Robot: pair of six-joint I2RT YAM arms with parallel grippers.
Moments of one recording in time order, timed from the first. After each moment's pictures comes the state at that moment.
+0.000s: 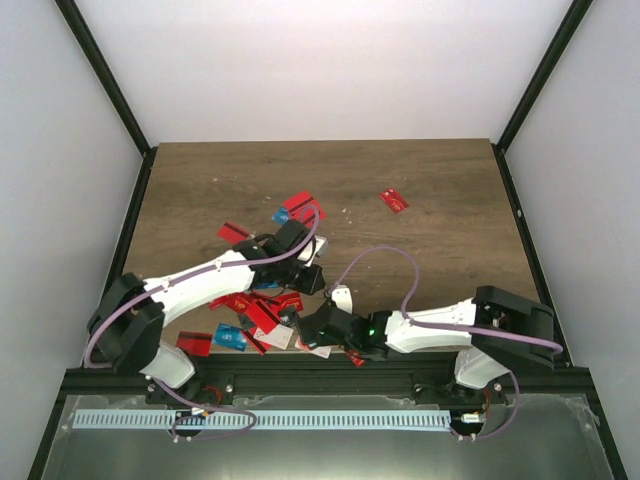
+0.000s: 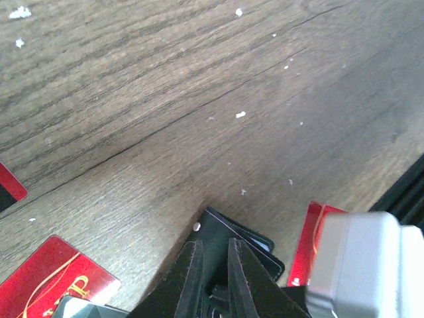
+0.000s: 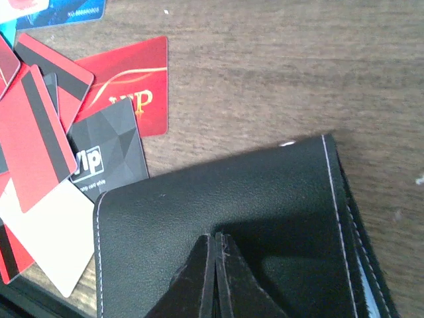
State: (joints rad) left arm -0.81 1.53 1.00 -0.51 0.27 -0.45; right arm 1.29 1.50 0.60 -0.05 0.31 1.06
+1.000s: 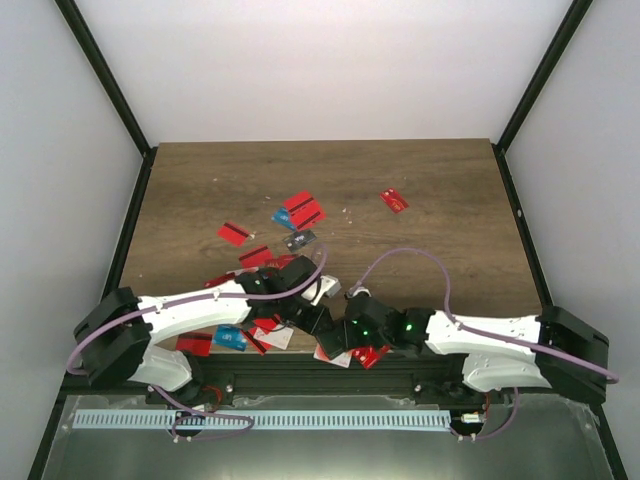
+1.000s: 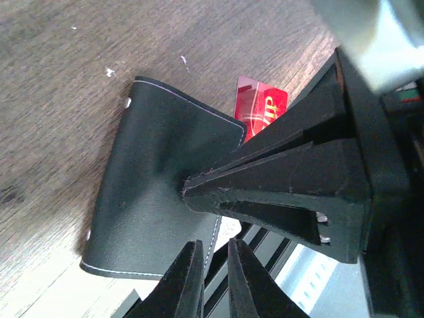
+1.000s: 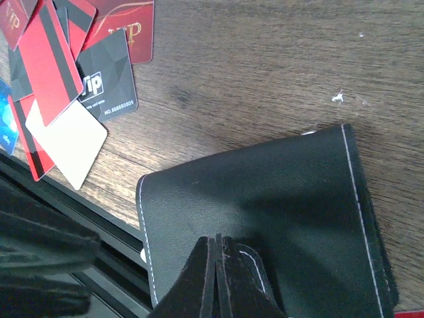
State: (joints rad) left arm -1.00 1.40 0.80 -0.40 0.41 -0.52; right arm 1.16 1.17 0.48 -0.23 0.04 0.93
